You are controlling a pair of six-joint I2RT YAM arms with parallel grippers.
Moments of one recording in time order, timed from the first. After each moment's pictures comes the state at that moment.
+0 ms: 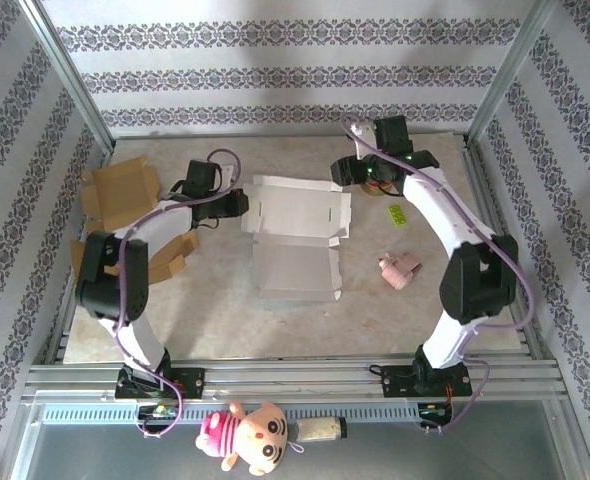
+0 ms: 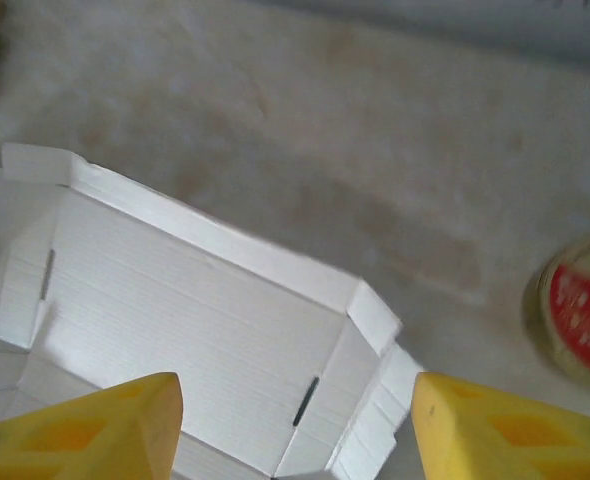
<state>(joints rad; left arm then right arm) -0.21 1.71 1.15 -0.18 0.40 -0.25 0.25 1.71 1.55 -0.57 -0.33 -0.08</state>
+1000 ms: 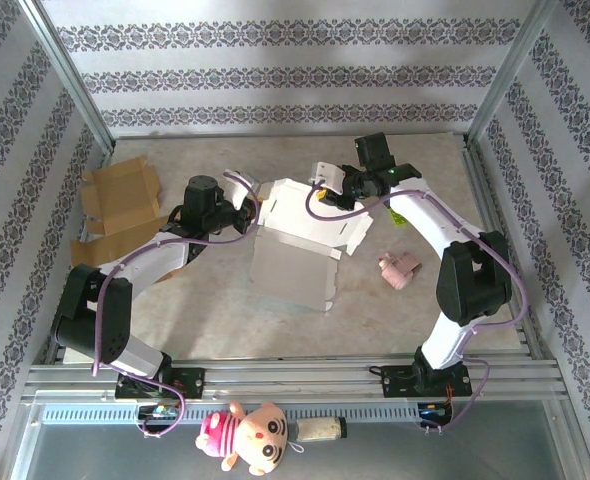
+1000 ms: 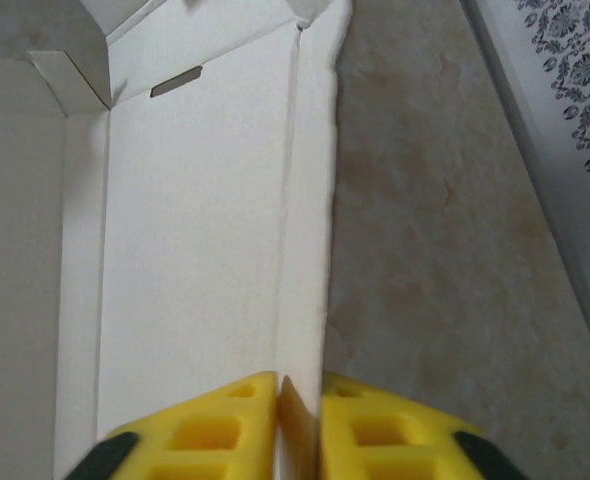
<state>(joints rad) -0.32 1.51 0.89 0.19 0.39 0.14 0.32 1.74 1.43 -0.54 -0.54 -0.98</state>
